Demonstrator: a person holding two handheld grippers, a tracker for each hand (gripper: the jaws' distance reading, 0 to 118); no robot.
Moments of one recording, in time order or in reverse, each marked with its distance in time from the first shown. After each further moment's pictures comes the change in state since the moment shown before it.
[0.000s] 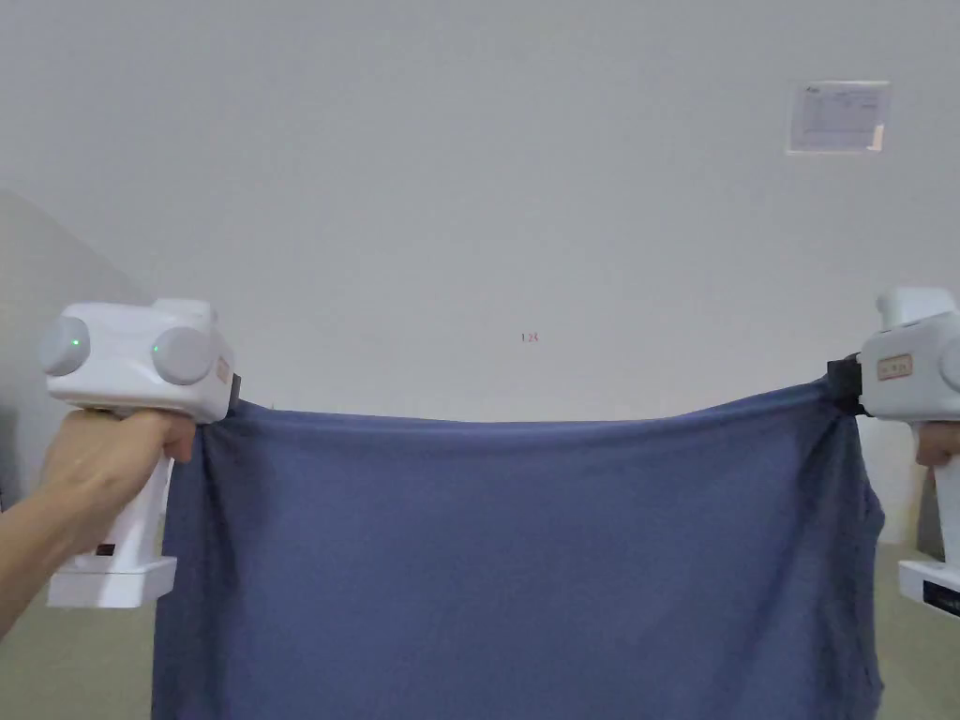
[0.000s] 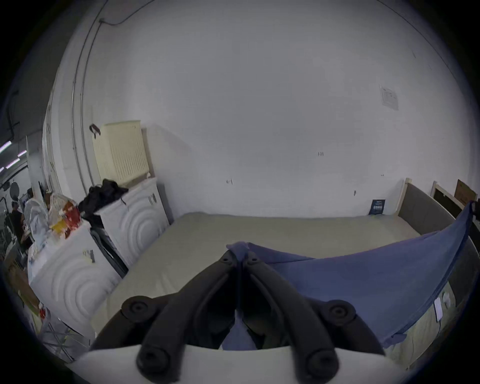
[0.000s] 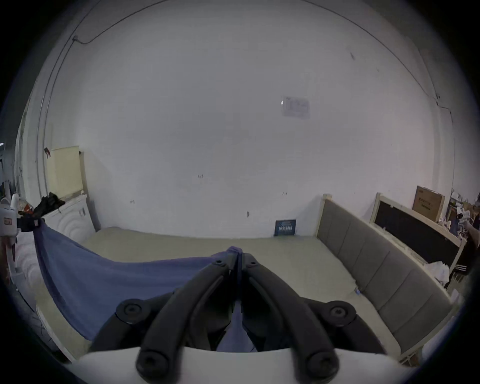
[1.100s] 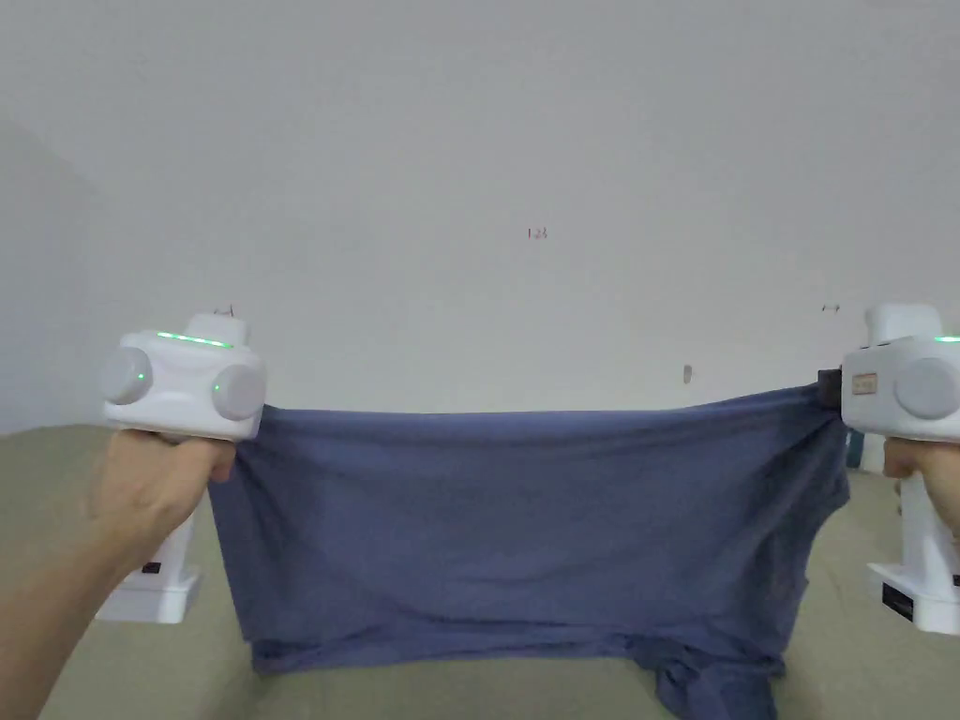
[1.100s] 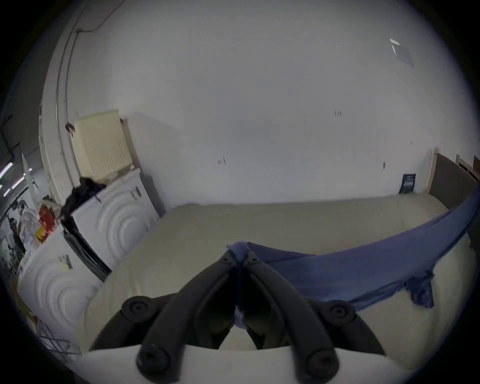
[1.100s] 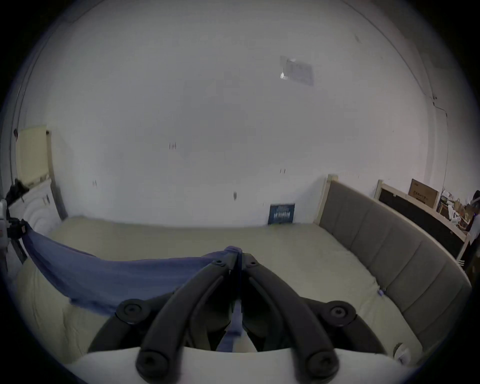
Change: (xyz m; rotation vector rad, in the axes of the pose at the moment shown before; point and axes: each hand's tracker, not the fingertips) left arm 0.085 -0.085 -0.252 -0.087 0.077 -0.087; right arm -0.010 -0.112 -0.244 -0.114 -0.105 0.027
